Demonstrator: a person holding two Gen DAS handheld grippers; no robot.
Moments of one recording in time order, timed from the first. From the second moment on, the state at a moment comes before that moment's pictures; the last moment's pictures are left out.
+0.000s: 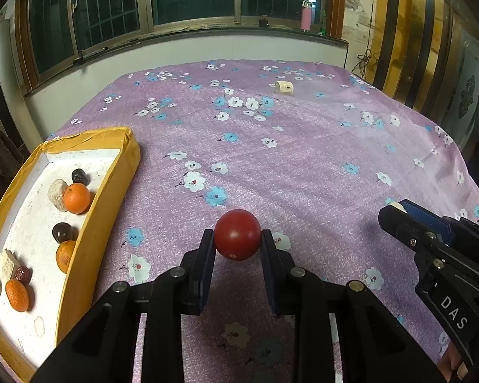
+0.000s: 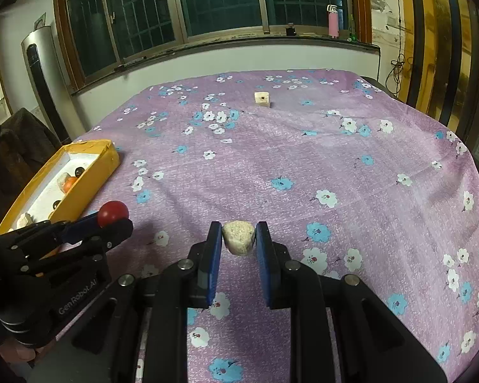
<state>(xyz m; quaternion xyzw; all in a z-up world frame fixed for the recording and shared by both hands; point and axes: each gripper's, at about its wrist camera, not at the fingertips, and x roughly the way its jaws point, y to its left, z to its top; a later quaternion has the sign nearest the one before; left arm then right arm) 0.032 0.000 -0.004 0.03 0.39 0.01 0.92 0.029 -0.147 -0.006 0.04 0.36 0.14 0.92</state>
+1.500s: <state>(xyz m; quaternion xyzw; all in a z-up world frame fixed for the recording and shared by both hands) 0.017 0.014 0.007 0.01 0.39 0.00 0.92 0.011 -0.156 0.001 0.05 0.36 0.12 0.92</state>
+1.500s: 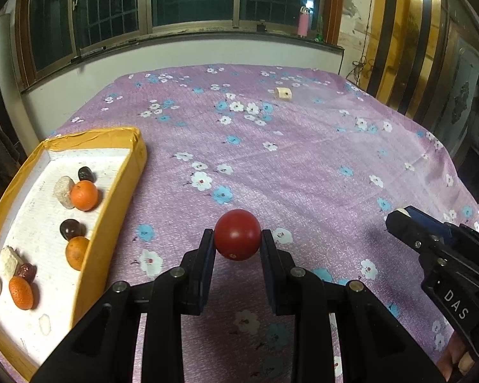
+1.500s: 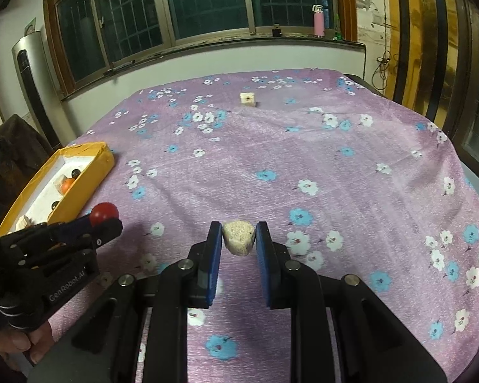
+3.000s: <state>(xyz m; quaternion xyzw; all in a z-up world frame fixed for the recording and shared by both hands) -0.015 0.073 0.021 -0.02 0.38 0.07 0.92 0.003 -0.122 0.020 0.05 0.33 0.18 0.93</state>
